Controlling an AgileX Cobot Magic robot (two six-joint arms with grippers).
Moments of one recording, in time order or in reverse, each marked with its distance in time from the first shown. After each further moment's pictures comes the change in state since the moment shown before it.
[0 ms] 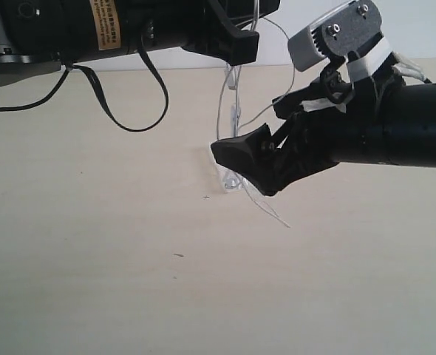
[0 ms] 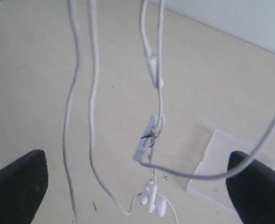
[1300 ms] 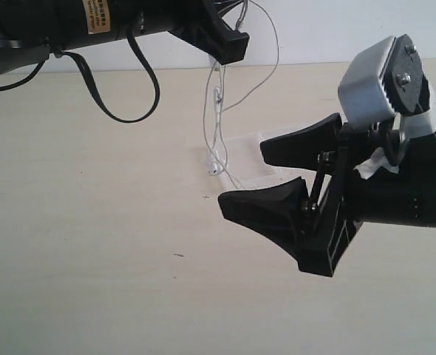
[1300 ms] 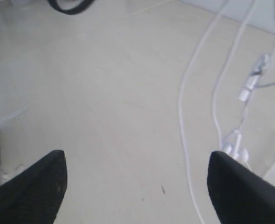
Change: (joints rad) left arm 0.000 -0.032 -0.003 -0.070 0.084 0.241; right arm 0.000 -0.170 0.160 -0.002 0.211 -0.020
